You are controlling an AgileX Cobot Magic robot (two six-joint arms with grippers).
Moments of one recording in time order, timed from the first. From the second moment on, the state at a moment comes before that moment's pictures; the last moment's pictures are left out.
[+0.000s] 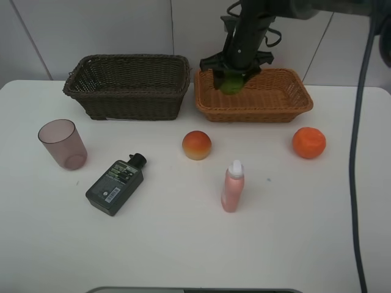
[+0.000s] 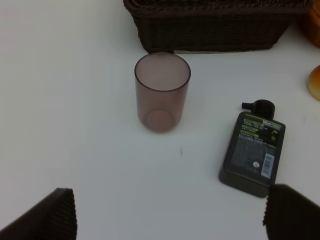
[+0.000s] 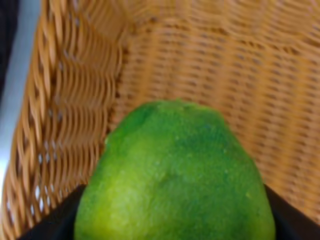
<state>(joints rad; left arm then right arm) -0.18 -0.01 -0.50 0.06 1.06 -0.10 0.42 2.31 -2.00 -0.13 0.96 0.17</state>
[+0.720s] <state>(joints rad) -0.18 -0.01 -0.50 0.06 1.06 -0.10 0.40 2.39 -2.00 -0.14 0.82 0.20</state>
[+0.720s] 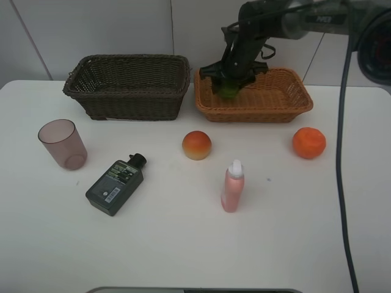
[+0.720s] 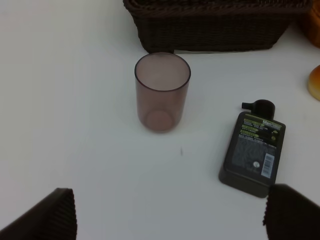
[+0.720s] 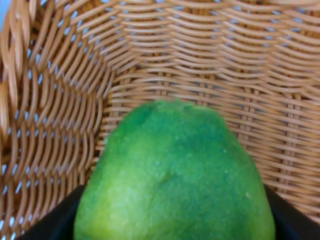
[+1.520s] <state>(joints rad) -0.18 -0.01 -0.50 0.06 1.06 -0.10 0.40 2.18 -1.95 -0.15 0.97 0.24</state>
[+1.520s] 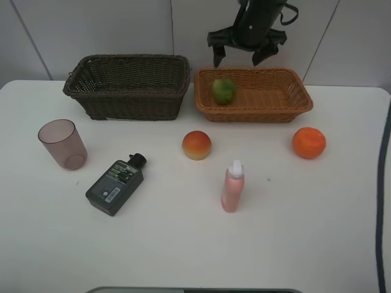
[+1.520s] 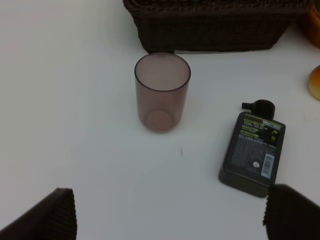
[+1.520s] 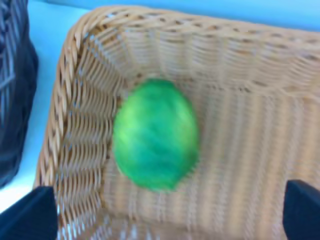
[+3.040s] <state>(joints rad) -0.18 -0.01 -0.50 0.07 1.06 -0.10 0.11 1.85 -1.14 -0.18 0.72 0.30</state>
